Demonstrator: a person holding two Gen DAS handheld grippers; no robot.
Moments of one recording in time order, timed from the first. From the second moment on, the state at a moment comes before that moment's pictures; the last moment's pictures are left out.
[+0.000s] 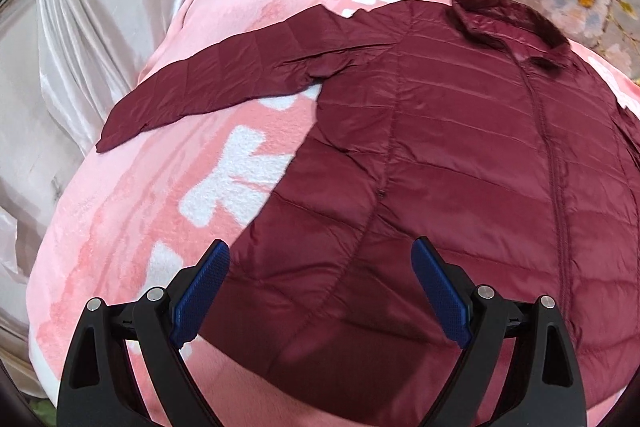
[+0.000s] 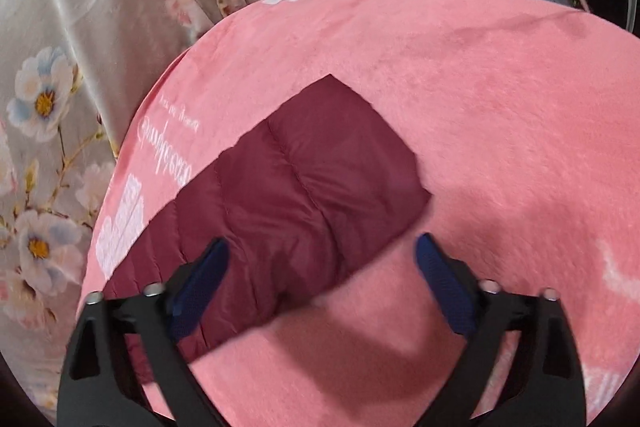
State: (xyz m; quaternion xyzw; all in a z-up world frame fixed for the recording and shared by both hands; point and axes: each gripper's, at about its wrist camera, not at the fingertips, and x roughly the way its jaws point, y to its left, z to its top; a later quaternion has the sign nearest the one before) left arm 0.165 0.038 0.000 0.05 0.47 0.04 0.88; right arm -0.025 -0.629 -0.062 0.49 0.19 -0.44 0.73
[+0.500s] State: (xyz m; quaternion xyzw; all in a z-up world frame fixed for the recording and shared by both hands) left arm 0.201 0.063 0.009 0.00 0.45 0.05 0.89; right arm 0.161 -0.331 0.082 0.11 0.24 -0.11 0.96
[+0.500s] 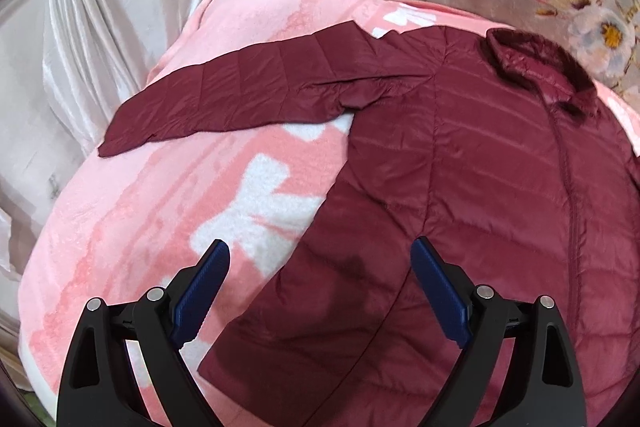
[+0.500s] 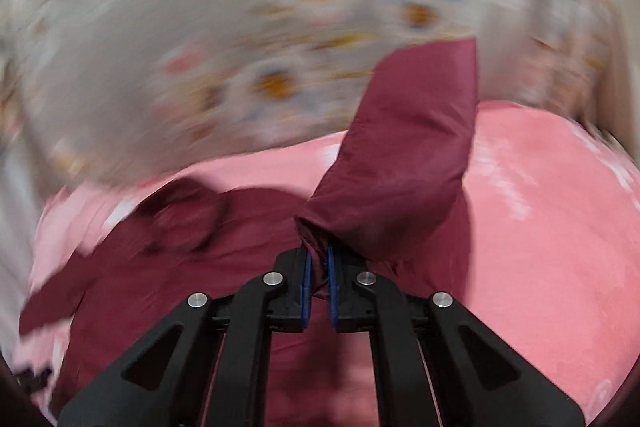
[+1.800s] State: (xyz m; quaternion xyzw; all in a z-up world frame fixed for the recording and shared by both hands) left arm 0.290 -0.025 0.036 -0.15 0.48 -0.19 0.84; right arm 0.194 -0.441 -0.065 0.51 0.27 -0.08 0.81
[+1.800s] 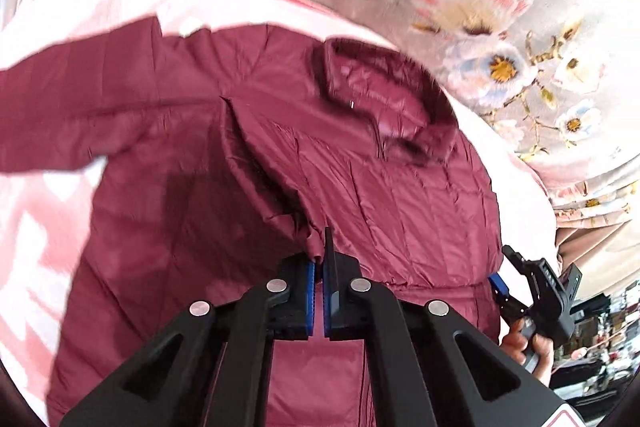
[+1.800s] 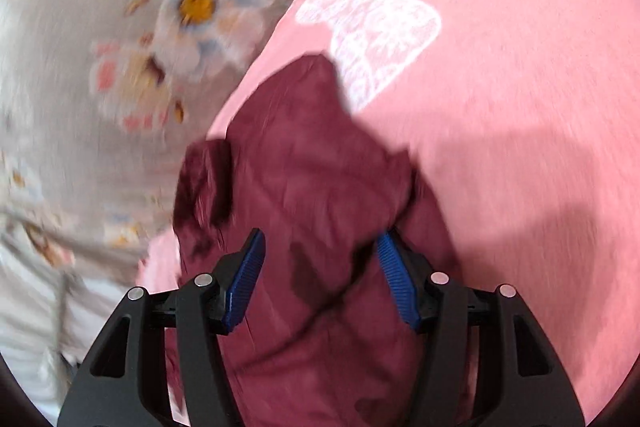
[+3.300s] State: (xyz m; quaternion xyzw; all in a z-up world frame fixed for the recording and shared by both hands) left arm 0.274 -0.095 -0.047 0.03 0.43 -0.08 0.90; right arm 0.231 -0.209 -0.050 0.02 0.40 -0.13 0.91
